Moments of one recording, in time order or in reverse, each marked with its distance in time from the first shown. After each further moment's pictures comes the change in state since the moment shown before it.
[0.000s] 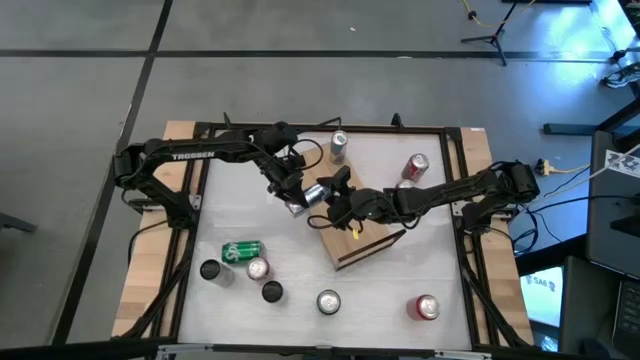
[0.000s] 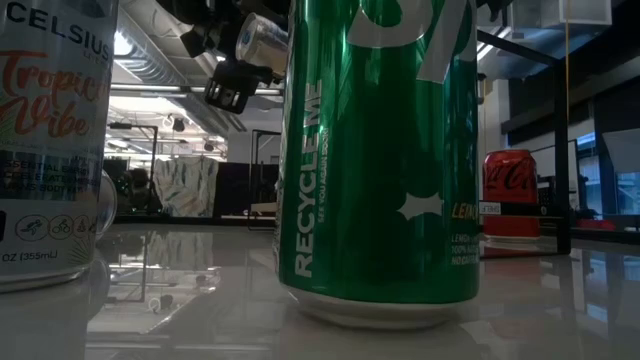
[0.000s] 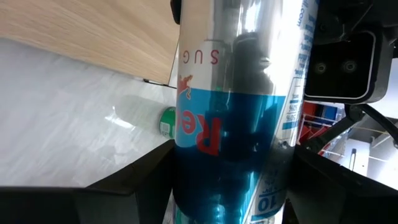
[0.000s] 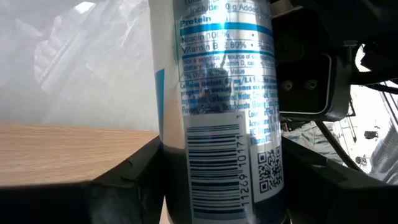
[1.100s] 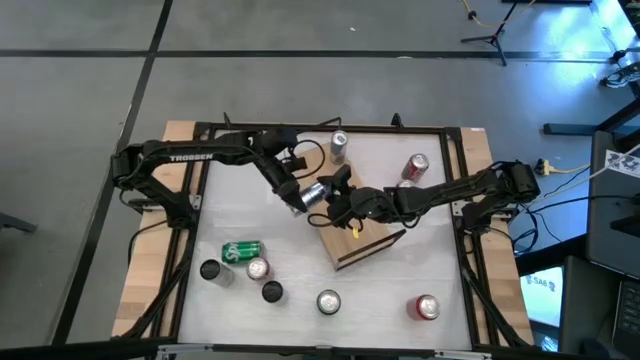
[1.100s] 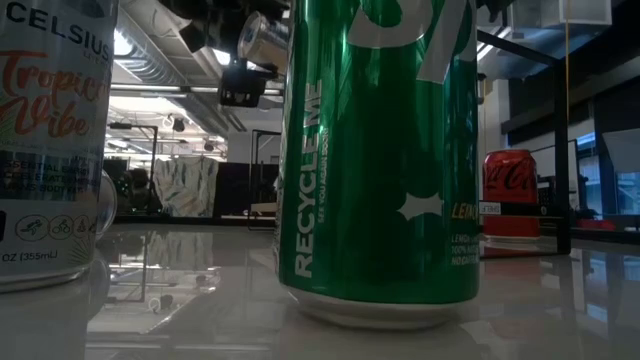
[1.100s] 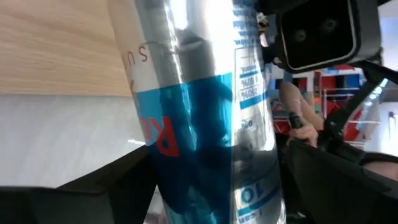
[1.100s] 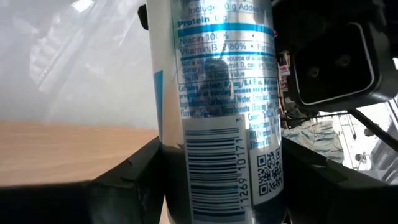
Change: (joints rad) left arm -0.030 -0.012 -0.001 0.031 -0.016 0.214; right arm -0.019 -0.001 -0.002 0.008 0.000 0.008
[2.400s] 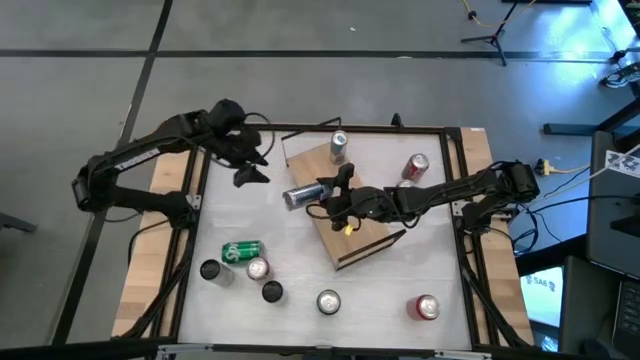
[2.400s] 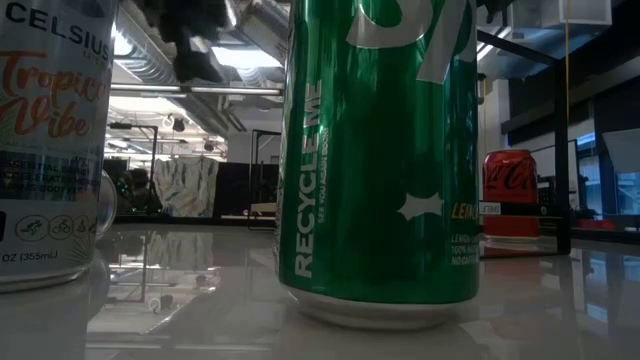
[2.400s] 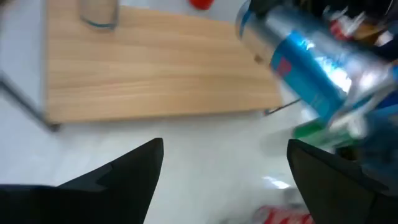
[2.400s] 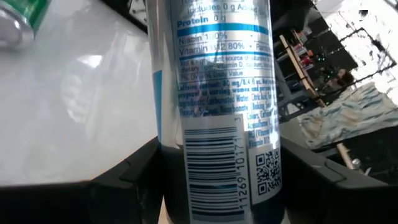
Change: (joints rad) left arm 0.219 -0.374 0.000 -0.450 -0.425 0.655; right arm 0.000 0.001 0.000 0.038 -0.059 0.355
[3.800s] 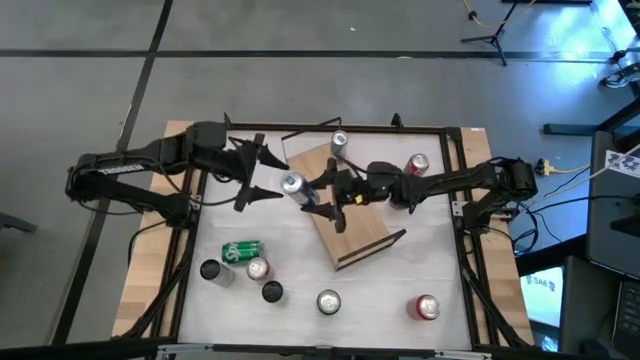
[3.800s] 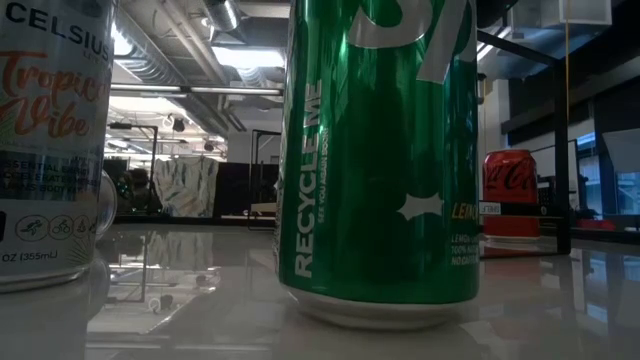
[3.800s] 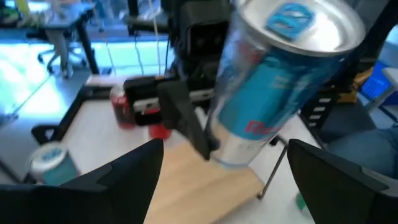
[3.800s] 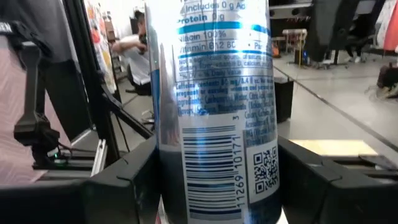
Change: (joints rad) left arm -0.414 -0.092 -0.011 0.509 -0.250 0.052; right arm -0.118 0.000 0.000 0.441 -0.694 0.713
